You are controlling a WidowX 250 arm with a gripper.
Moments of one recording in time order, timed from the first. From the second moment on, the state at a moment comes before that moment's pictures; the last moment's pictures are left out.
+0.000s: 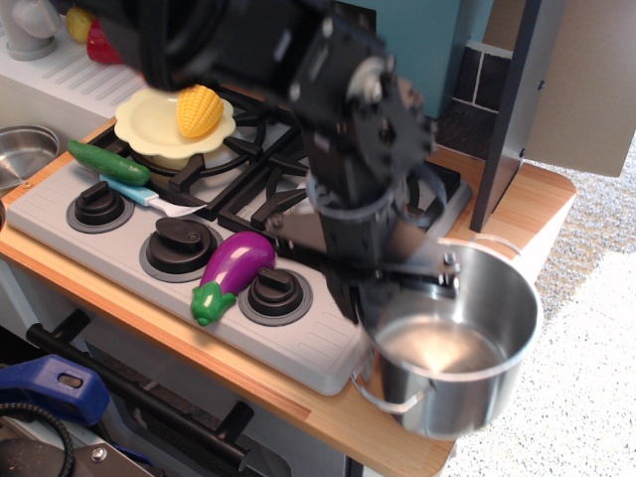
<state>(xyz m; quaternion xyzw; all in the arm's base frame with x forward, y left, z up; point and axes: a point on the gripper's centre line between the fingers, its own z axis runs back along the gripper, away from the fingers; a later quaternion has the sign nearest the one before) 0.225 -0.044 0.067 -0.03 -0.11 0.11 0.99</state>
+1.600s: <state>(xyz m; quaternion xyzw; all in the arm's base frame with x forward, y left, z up) 0.313 0.067 0.093 -0.01 -0.16 0.02 0.99</state>
